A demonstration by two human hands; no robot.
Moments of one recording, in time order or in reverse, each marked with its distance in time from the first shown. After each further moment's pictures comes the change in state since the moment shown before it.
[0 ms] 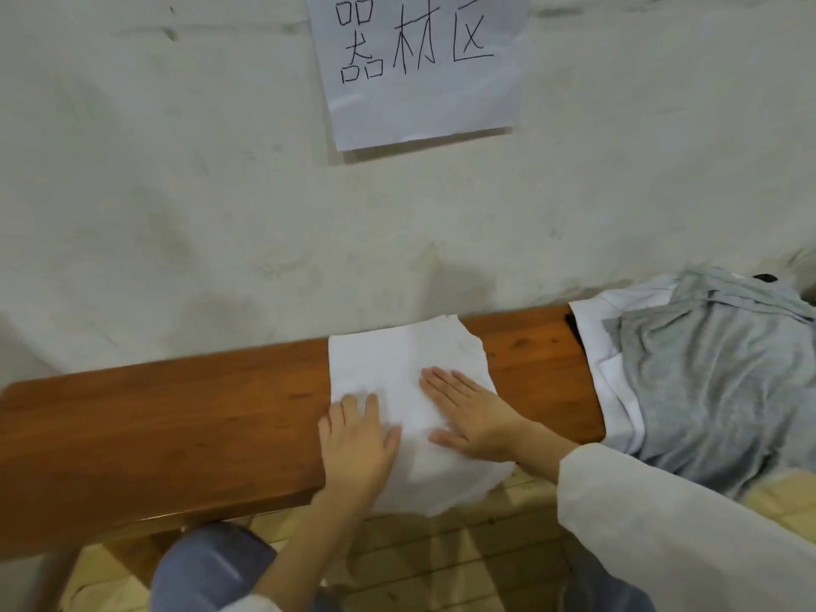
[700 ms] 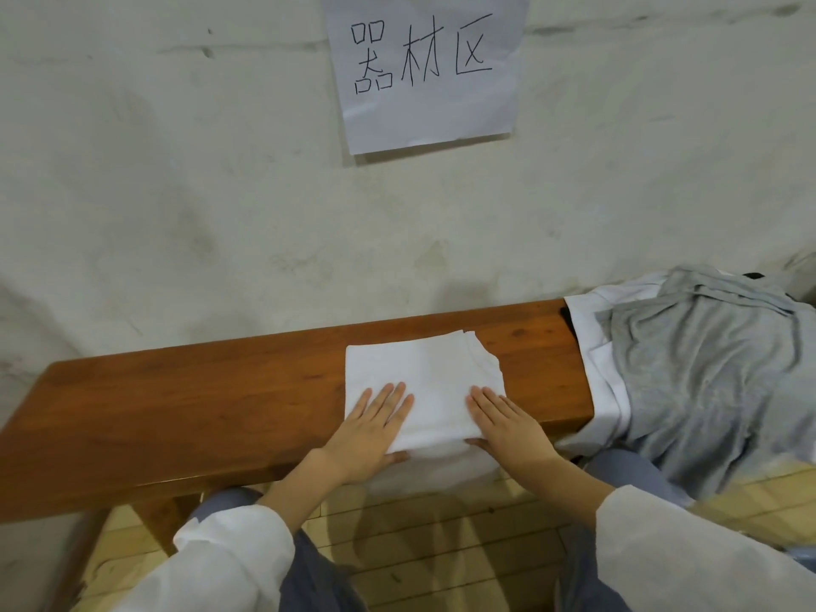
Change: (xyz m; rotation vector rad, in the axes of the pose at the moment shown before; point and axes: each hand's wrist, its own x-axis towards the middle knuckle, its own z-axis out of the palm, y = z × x) left_hand -0.005 -0.032 0.014 0.227 -0.313 0.596; right_hand -0.064 -0.024 0.019 -0.087 -0.091 0.305
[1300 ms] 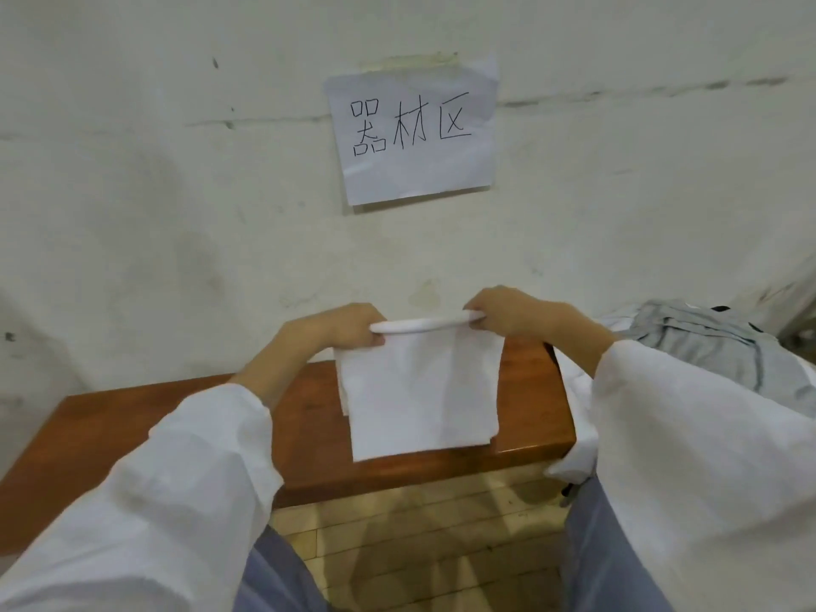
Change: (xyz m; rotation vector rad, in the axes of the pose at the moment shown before) left_hand 0.024 -0.049 -0.226 -0.377 -0.061 -0.134; right_hand 0.028 0.051 -0.216 0.171 0.122 0.002
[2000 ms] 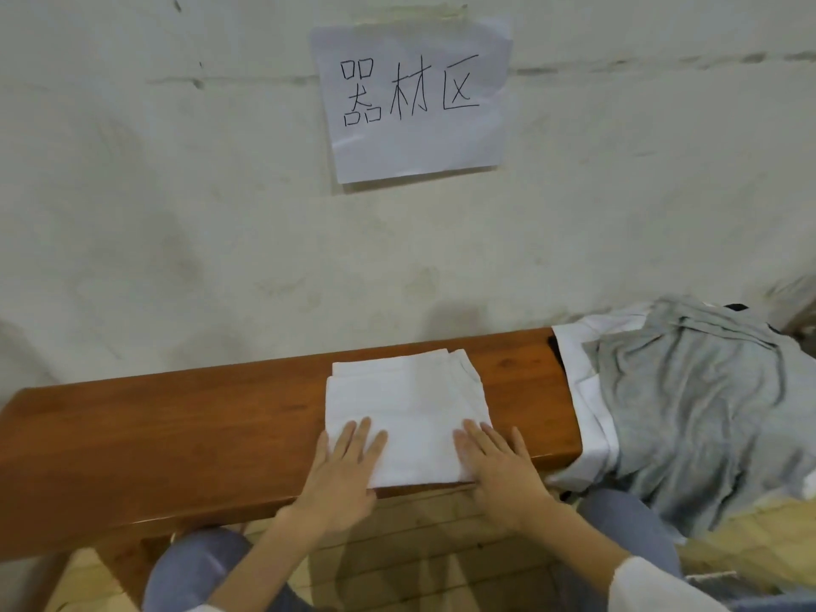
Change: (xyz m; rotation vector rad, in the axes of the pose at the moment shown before) left_hand -0.033 -0.008 0.206 0.193 -0.023 -0.171; right_hand -0.068 -0.017 0.200 -0.001 -0.117 0.073
